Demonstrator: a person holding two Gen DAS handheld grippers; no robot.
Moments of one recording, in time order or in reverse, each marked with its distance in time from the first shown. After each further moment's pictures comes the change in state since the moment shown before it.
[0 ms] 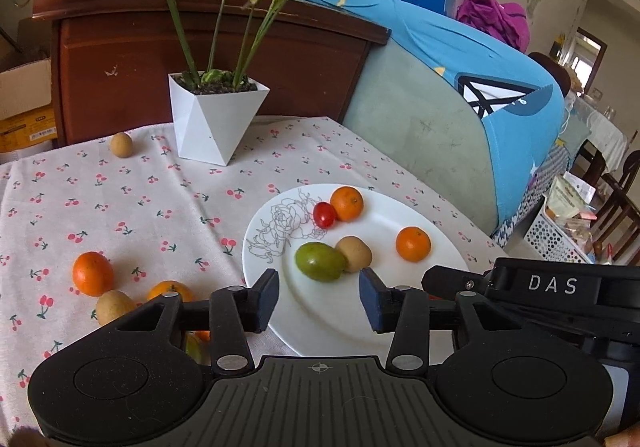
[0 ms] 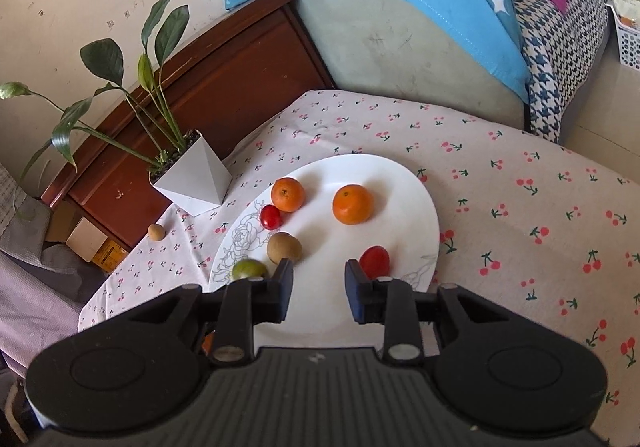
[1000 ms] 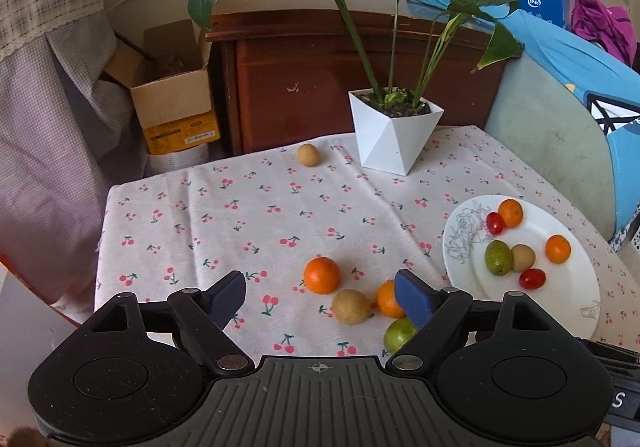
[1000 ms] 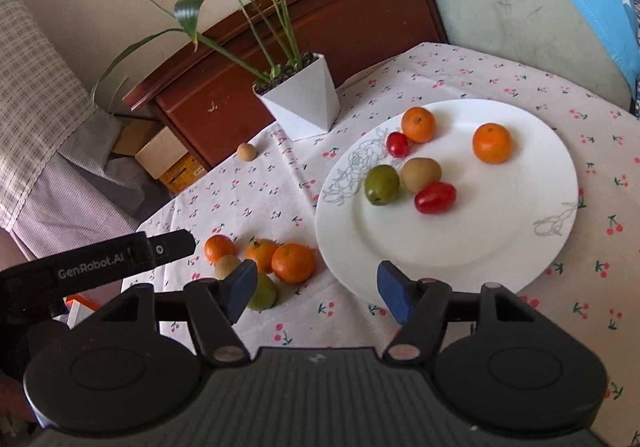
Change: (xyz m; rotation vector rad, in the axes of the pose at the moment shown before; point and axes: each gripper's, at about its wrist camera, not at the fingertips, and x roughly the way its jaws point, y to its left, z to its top) left arm -0.056 0.068 0.020 -0.022 0.056 0.375; right arm 0.015 0.056 -0.045 -0.206 0.128 0.195
